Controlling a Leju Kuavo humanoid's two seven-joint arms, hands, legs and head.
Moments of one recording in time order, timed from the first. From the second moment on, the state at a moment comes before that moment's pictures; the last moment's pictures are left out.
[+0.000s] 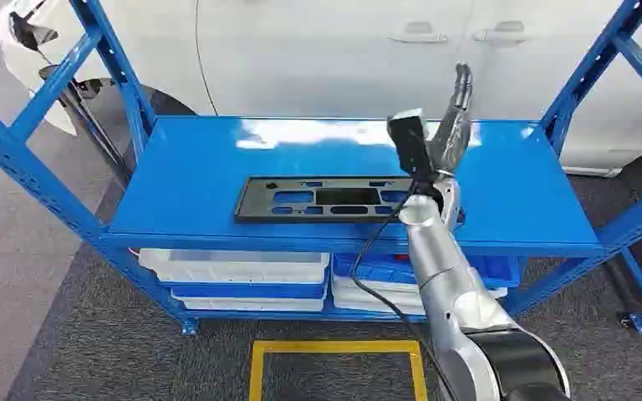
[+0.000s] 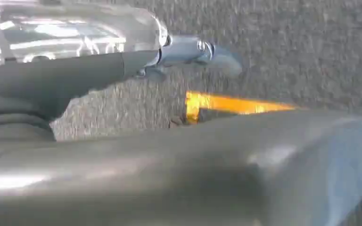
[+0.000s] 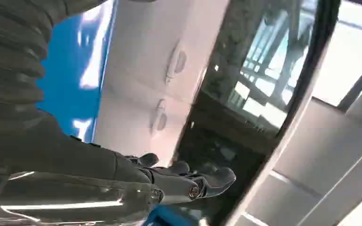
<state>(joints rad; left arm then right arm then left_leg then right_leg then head) -0.09 0.00 -0.01 -0.21 0.24 0.05 -0.23 -0.83 0.20 -0.10 -0.81 0.70 -0.68 -0.47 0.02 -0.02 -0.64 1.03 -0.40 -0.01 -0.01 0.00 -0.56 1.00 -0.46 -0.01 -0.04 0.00</state>
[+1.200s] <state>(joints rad) -0.10 -0.01 0.02 -0.21 0.23 0.05 -0.24 -0.67 0.17 0.02 -1.12 0.12 -0.10 -0.48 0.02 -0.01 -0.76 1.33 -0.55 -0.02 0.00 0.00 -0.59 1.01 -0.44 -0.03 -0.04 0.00</state>
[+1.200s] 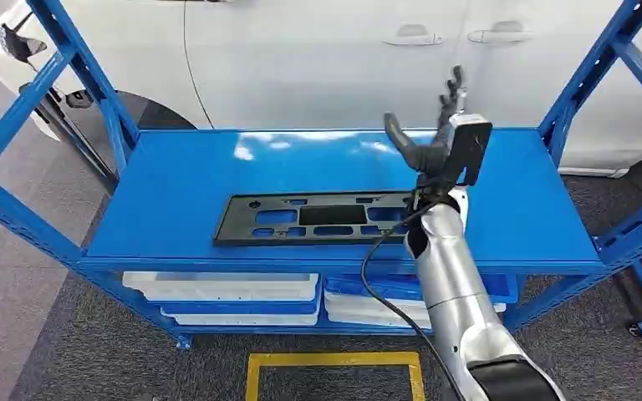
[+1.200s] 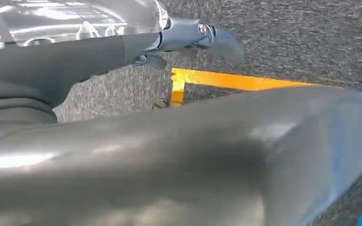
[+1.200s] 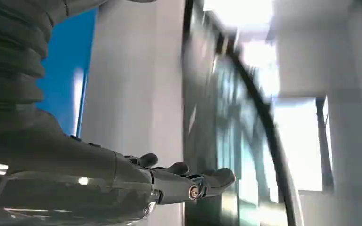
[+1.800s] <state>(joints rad) -0.09 -0.01 0.04 -0.21 0.21 0.04 -0.22 -0.45 0.06 0.14 -1.51 -0.42 0.90 -0.52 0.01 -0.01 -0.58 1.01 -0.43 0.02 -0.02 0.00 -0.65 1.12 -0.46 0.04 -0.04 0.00</state>
